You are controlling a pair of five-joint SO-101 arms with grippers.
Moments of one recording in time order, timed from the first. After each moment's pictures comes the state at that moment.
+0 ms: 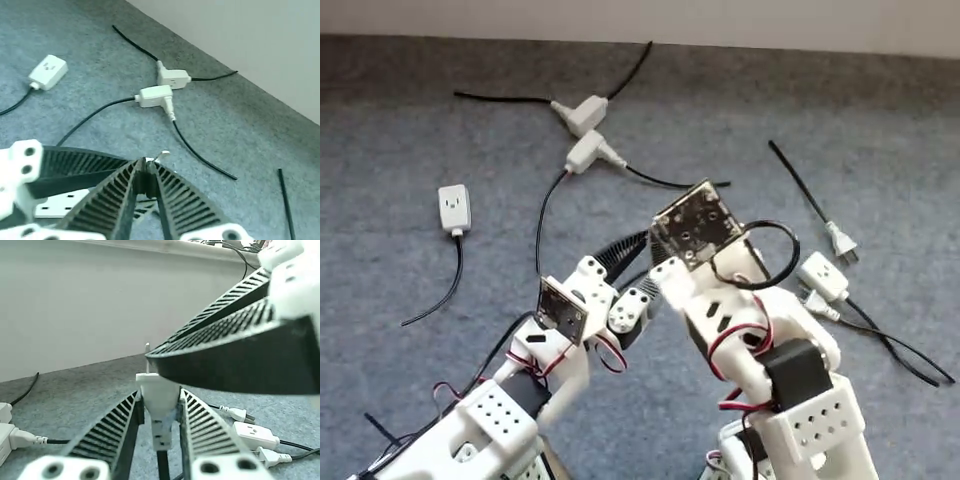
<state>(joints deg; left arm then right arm) 34.0 -63.1 95.1 -27.7 5.6 -26.1 -63.5 46.8 52.2 18.9</state>
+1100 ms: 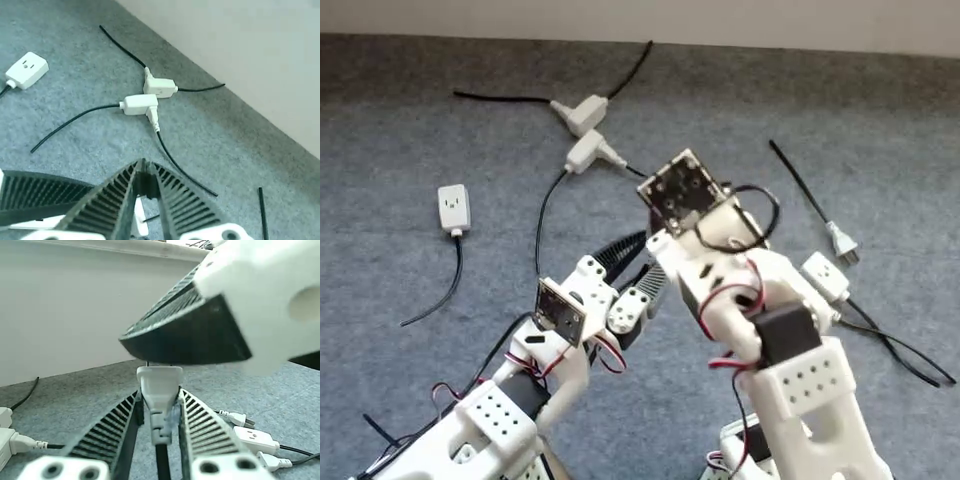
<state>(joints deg) 33.9 -63.1 95.1 -28.0 5.6 -26.9 -50.5 37.8 49.0 24.9</state>
